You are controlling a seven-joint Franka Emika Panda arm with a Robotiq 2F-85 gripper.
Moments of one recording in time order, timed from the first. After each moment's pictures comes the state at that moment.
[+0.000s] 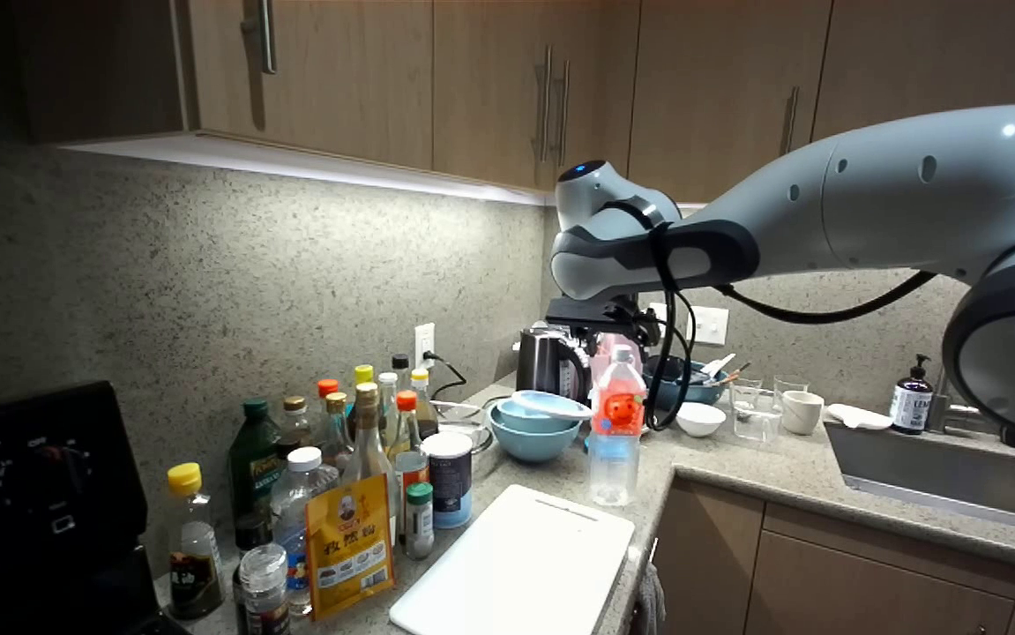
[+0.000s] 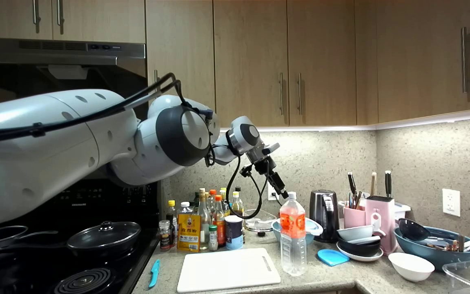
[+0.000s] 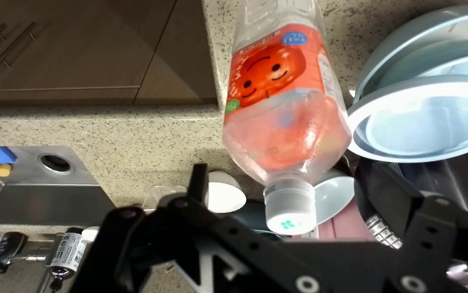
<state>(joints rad) 0.09 1.11 -0.36 -0.60 -0.16 1.89 1.13</state>
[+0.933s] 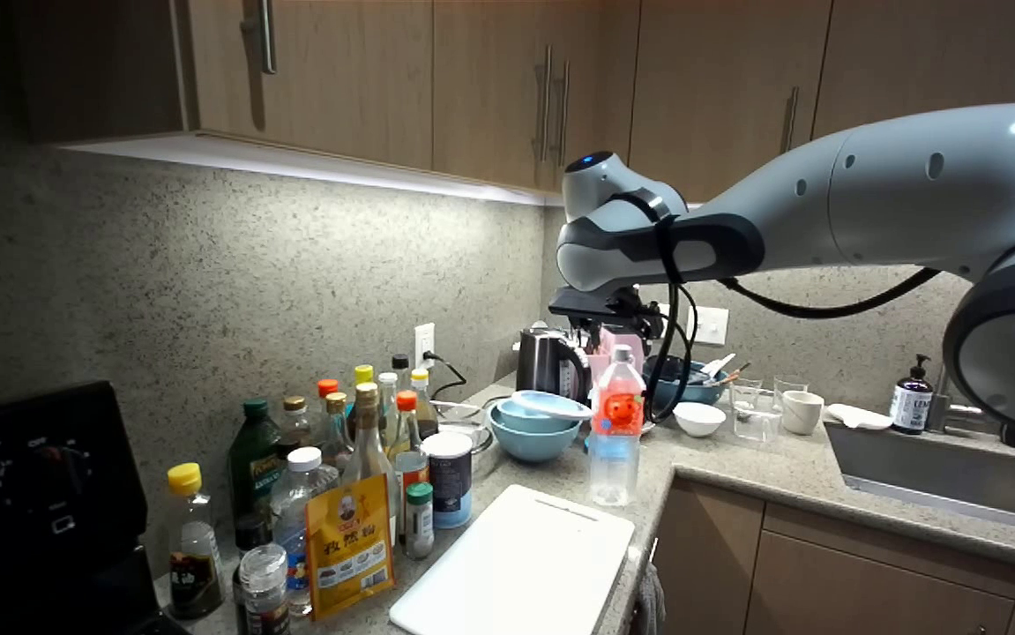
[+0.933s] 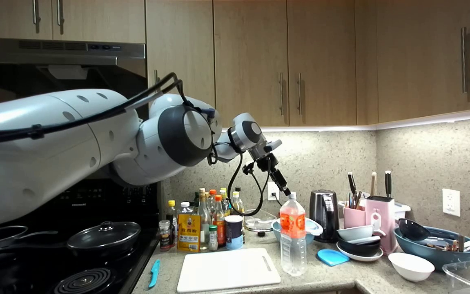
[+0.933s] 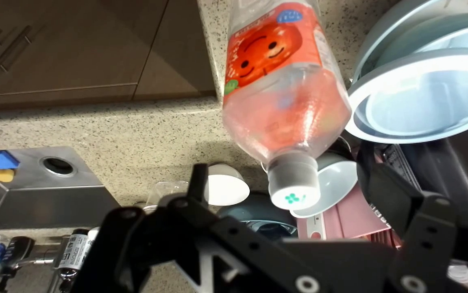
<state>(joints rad) 0.07 1.11 -0.36 -0.57 -0.16 1.89 1.16</state>
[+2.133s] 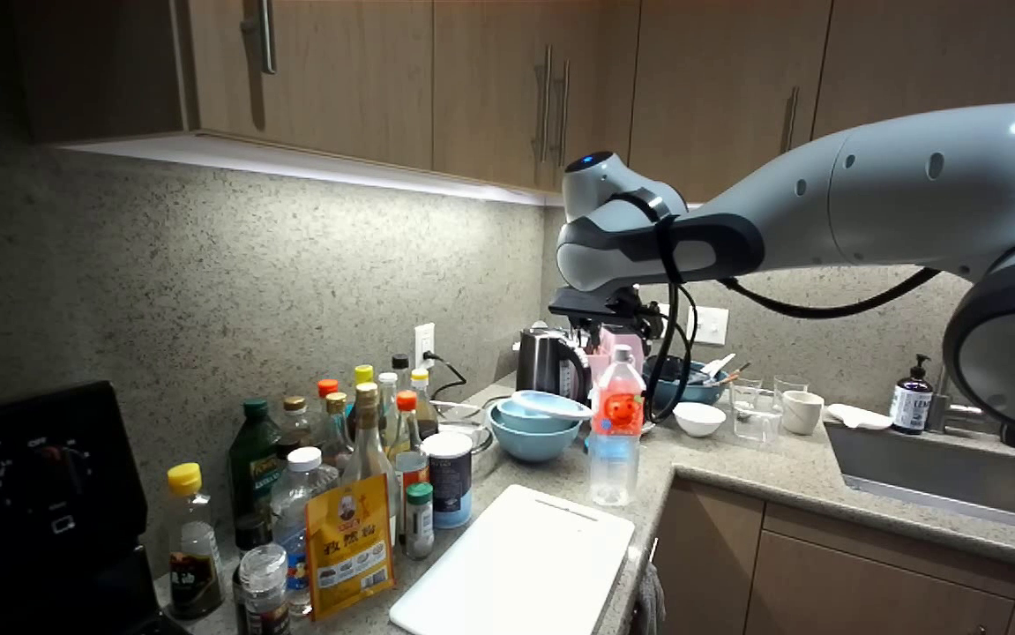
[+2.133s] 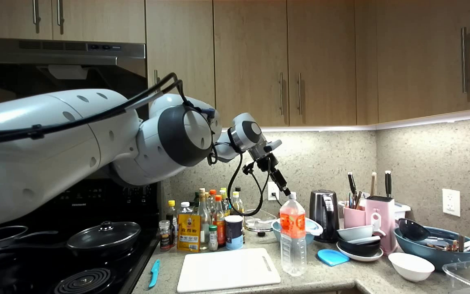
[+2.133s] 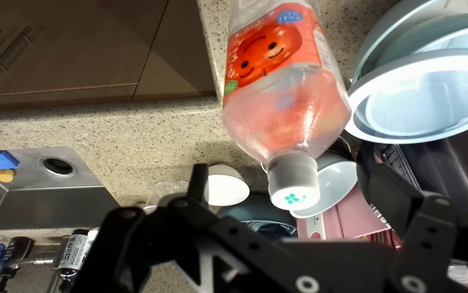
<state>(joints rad) 0.07 1.11 -0.36 -0.57 -0.16 1.89 1.16</state>
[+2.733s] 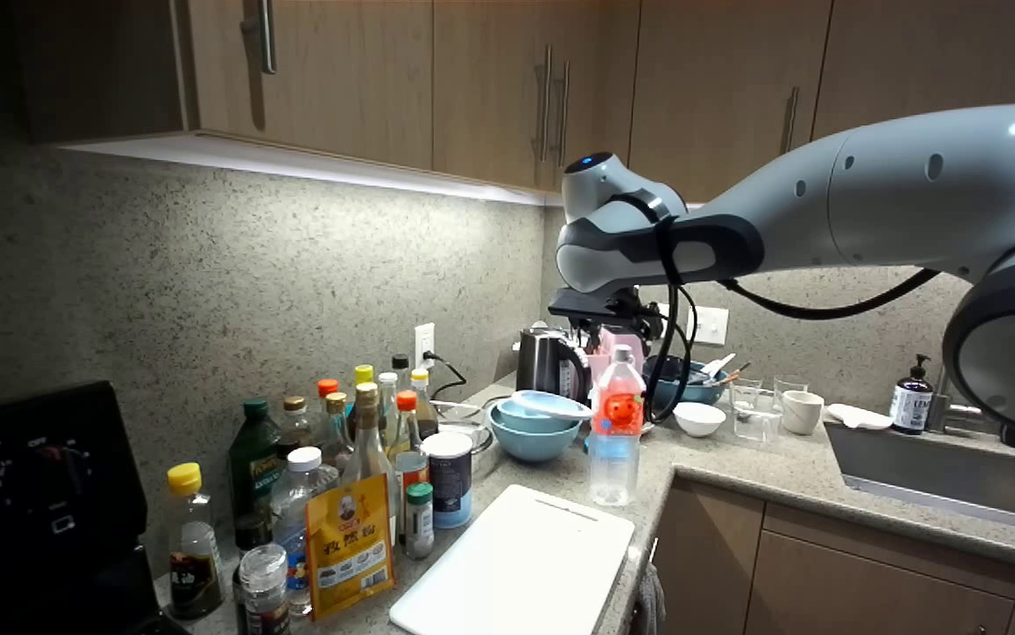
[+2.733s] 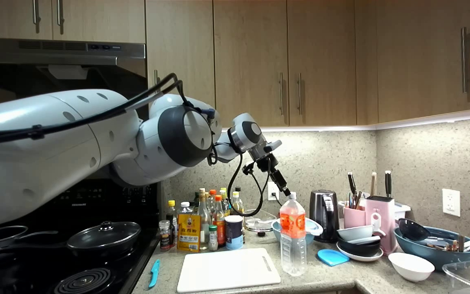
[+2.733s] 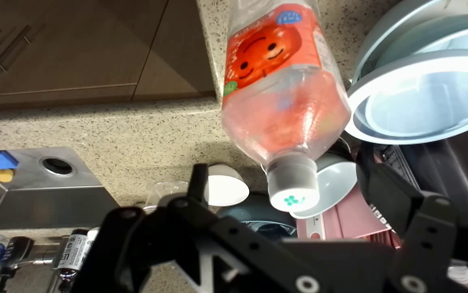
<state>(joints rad) 0.07 1.11 -0.36 -0.57 -0.16 1.89 1.16</state>
